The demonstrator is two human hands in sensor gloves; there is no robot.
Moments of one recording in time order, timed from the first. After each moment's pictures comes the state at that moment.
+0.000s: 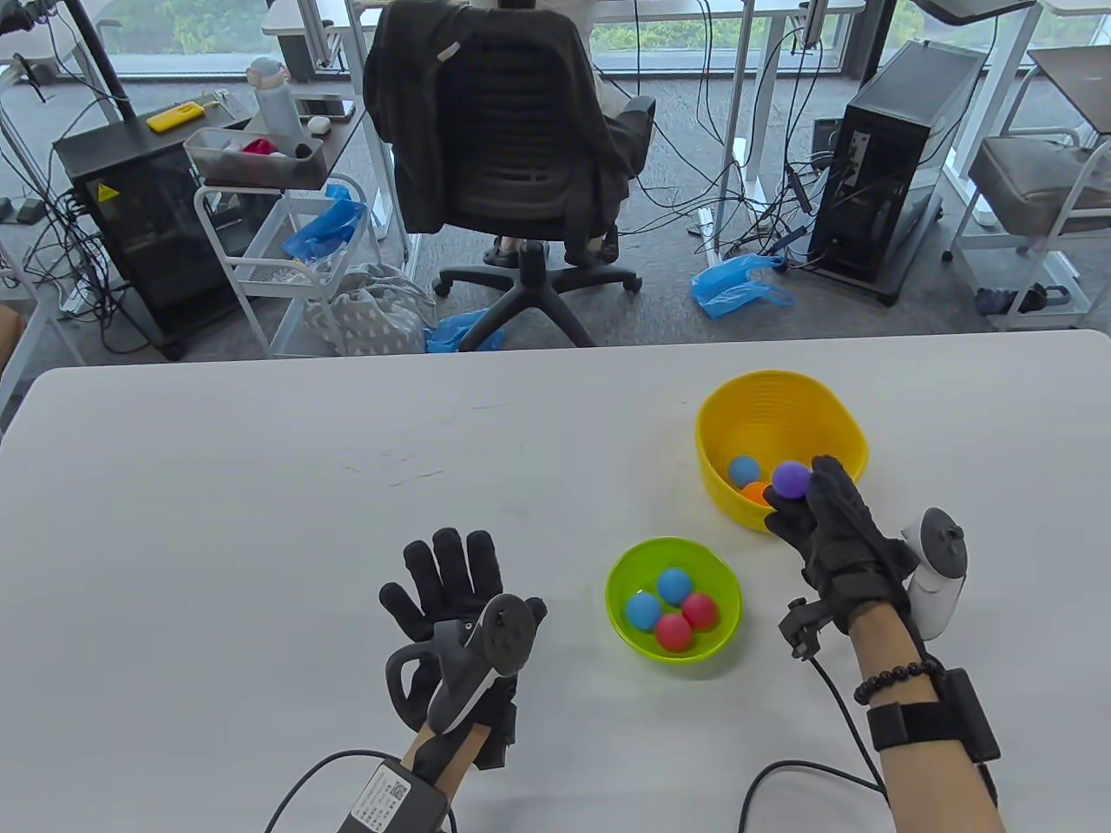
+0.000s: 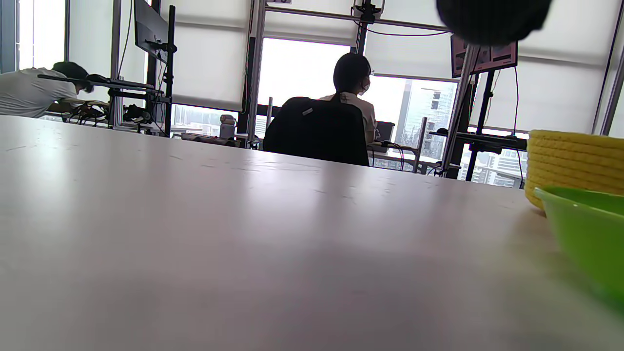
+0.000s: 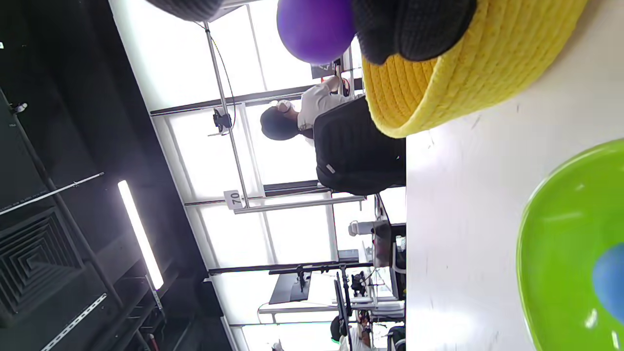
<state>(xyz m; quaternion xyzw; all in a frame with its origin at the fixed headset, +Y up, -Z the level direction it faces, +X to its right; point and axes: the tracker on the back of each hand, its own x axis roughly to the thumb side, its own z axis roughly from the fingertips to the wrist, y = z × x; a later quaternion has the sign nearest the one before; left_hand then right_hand) -0.125 -0.705 -0.327 0.06 0.02 0.08 0.99 0.284 -0.728 -0.414 0.03 0.01 0.63 0.77</state>
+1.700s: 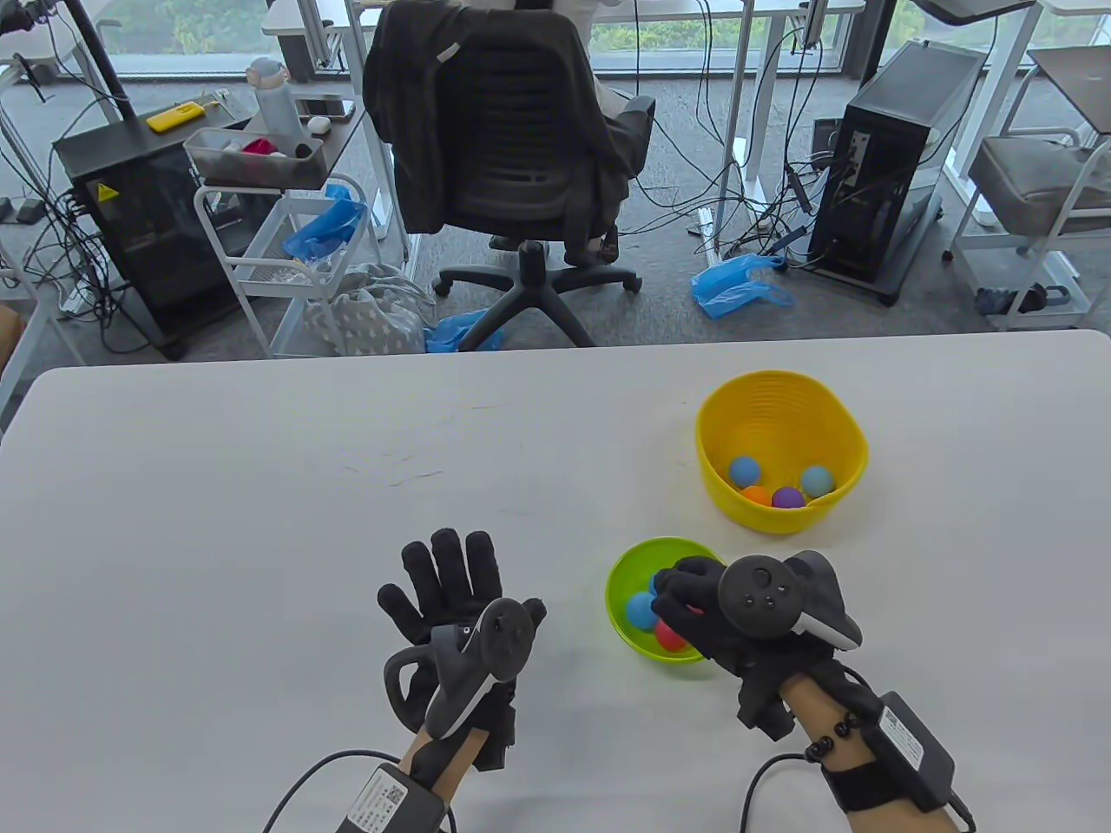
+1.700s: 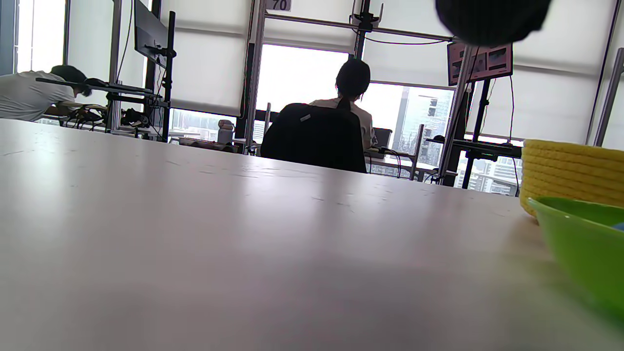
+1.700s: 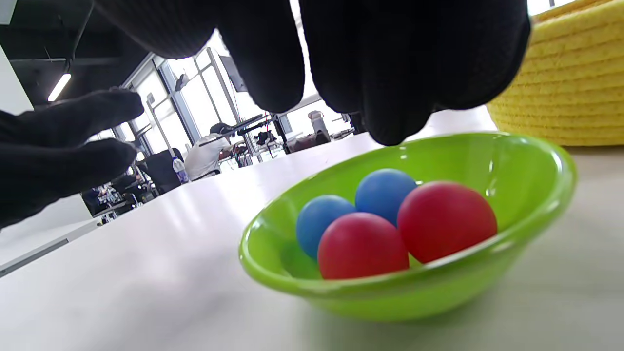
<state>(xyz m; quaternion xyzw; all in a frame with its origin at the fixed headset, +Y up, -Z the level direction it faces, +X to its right) -0.127 -0.706 -0.325 0.07 0.02 0.09 0.99 0.150 -0.686 -0.355 0.24 0.02 0.95 0.20</state>
